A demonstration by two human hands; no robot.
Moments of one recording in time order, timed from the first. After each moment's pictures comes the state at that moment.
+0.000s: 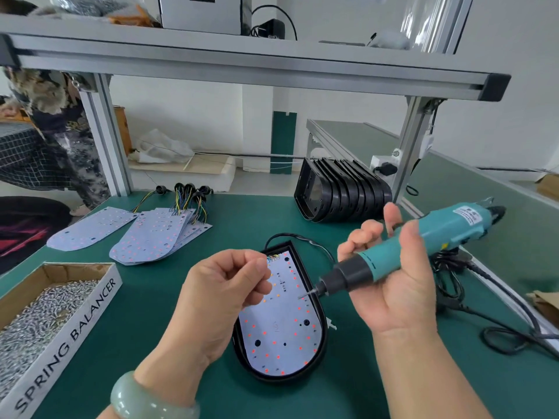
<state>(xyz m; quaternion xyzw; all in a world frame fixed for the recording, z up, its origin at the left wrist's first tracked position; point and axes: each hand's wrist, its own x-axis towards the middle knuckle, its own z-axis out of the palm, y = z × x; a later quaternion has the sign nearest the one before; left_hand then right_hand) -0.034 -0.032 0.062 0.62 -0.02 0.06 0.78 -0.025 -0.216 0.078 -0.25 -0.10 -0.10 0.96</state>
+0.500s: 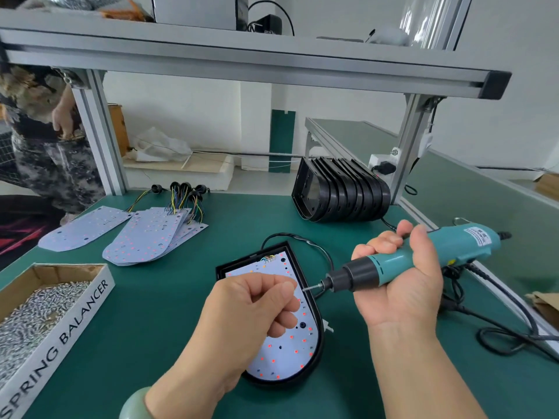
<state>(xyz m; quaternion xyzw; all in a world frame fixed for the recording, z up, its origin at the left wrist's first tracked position) -0.052 -0.055 0.059 0.70 -0.02 -0.01 0.72 -0.022 -0.219 0.079 -0.21 0.00 -0.21 0.95</state>
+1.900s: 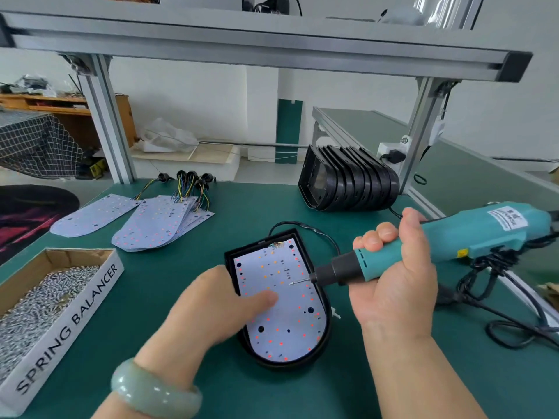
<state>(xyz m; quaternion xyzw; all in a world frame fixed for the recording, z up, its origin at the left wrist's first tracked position) -0.031 -0.019 0.048 0.93 0.04 -0.05 0.37 -0.031 -0.202 0.072 -0.30 -0.04 -0.27 0.91</state>
